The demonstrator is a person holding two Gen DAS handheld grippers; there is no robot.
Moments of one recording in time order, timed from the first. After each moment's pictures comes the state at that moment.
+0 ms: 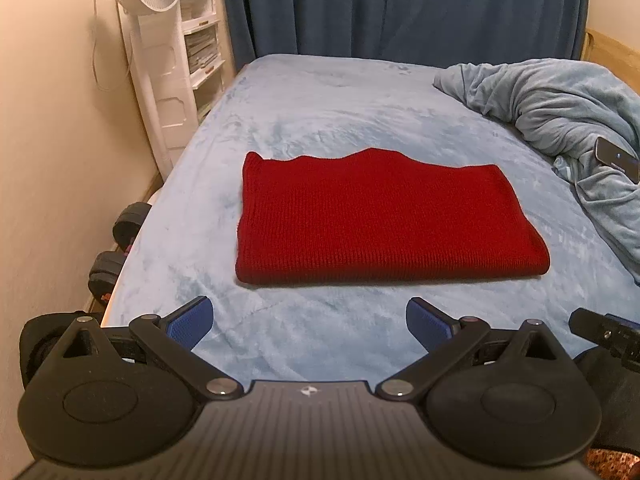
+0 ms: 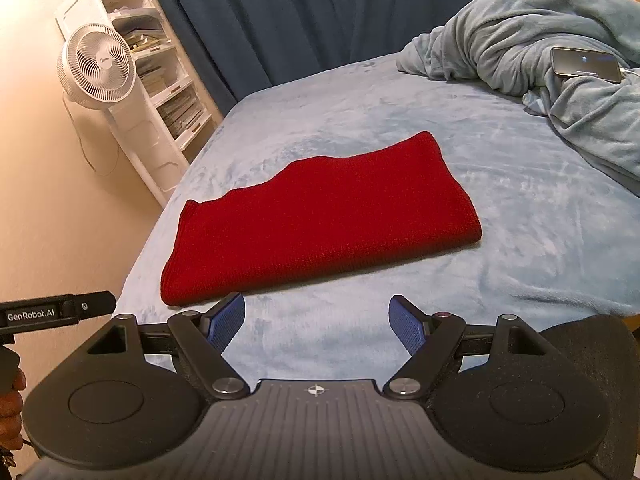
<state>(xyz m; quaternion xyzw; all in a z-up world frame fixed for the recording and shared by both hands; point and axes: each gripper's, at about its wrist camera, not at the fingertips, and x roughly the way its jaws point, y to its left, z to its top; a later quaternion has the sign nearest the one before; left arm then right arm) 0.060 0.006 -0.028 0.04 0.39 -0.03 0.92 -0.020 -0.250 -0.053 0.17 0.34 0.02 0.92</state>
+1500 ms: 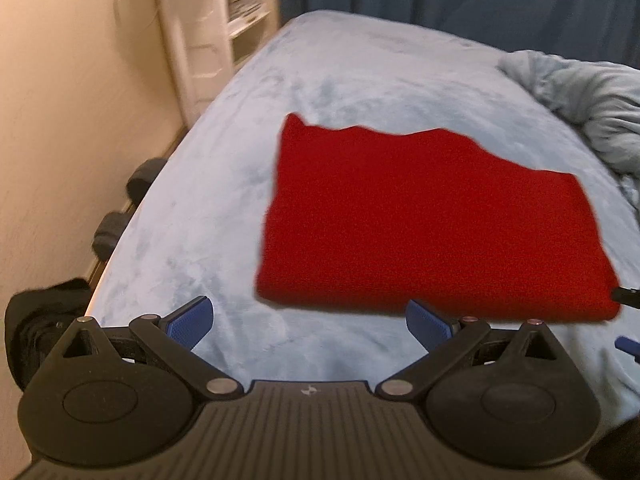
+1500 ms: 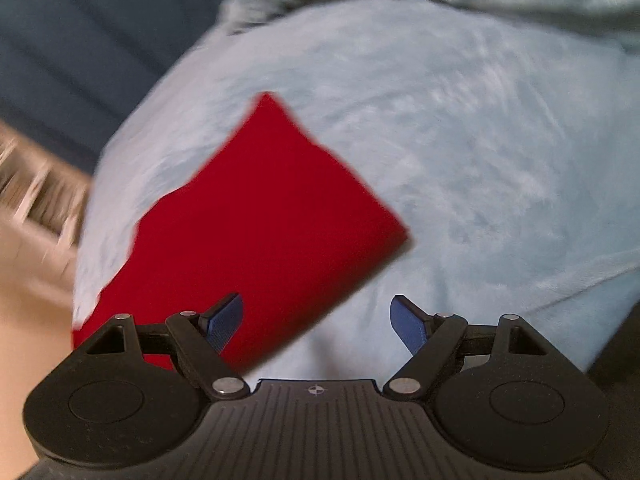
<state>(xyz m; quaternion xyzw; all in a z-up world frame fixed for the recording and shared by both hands) 0.178 0.035 -0.094 0.00 0.45 0.04 0.89 0.138 -0.377 -0.184 0.42 0.39 -0.17 0.80</state>
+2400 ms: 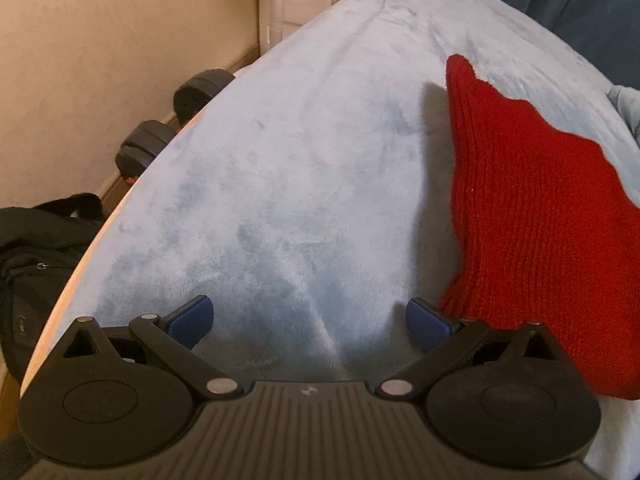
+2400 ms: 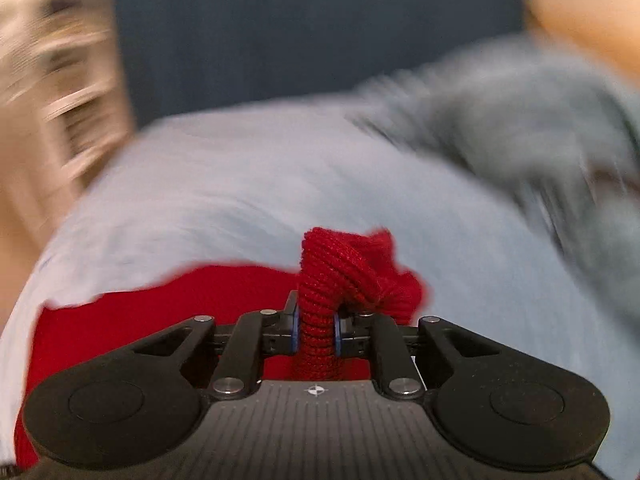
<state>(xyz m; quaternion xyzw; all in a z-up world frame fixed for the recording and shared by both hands) 0.254 0.159 -0.193 -0.11 0.51 0.13 0.84 0.250 -0.165 -0.061 -0.03 0.28 -0.05 0.96</state>
